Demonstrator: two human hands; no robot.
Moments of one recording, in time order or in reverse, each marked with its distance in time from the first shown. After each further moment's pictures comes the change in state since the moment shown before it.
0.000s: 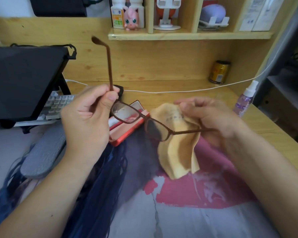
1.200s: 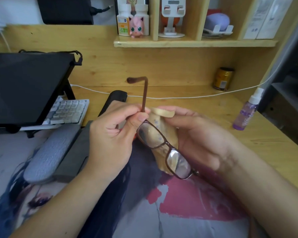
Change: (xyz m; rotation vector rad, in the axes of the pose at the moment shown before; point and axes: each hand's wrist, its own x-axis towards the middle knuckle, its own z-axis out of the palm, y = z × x) left_hand -0.017 0.014 0.018 -0.126 -0.137 -0.021; right_hand -0.009 0.012 0.033 0.217 -0.306 0.070
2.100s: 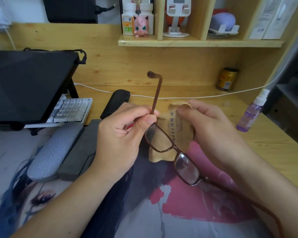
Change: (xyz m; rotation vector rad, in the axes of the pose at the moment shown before) left_hand -0.002 0.000 0.003 -0.059 -0.050 -0.031; right_hand -0.005 -0.004 -0.001 -0.562 0.204 -0.271
